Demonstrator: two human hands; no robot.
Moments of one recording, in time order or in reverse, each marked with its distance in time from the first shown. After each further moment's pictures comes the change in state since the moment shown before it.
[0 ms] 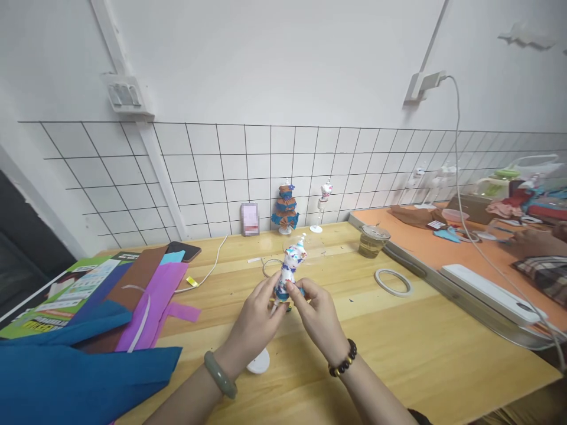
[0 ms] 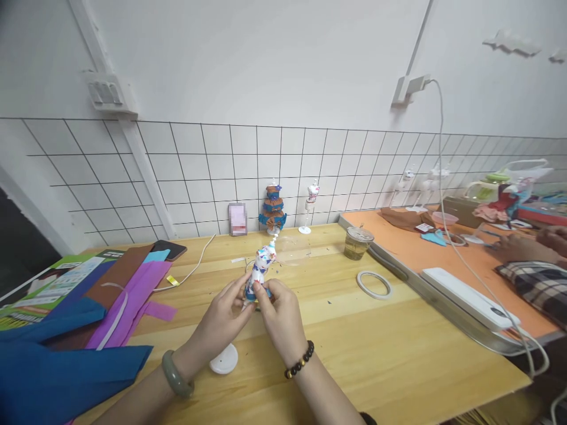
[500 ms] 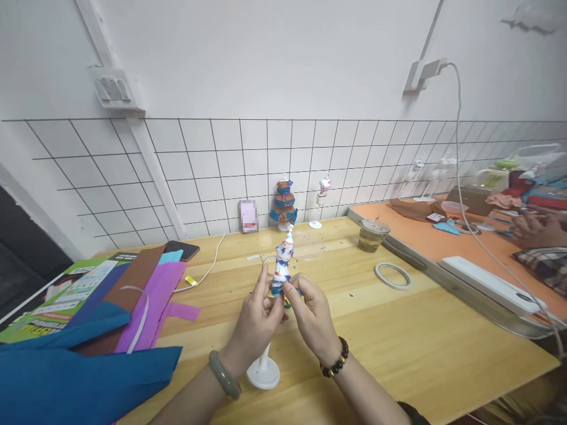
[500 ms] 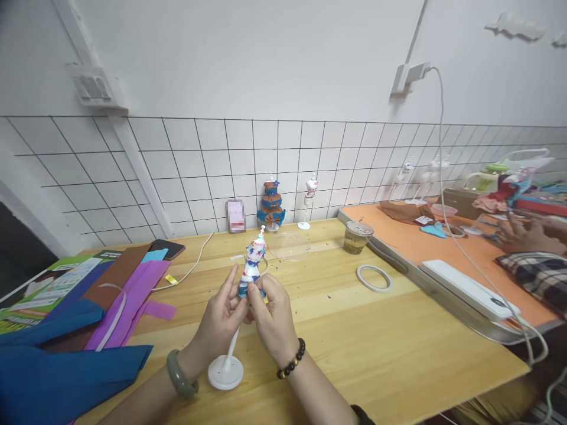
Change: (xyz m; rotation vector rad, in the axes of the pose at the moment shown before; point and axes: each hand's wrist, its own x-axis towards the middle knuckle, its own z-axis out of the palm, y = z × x) left_hand -0.007 -0.003 0.007 -0.242 -0.013 -0.173; right_hand -0.003 -0.010 0.009 0.159 0.030 -0.064
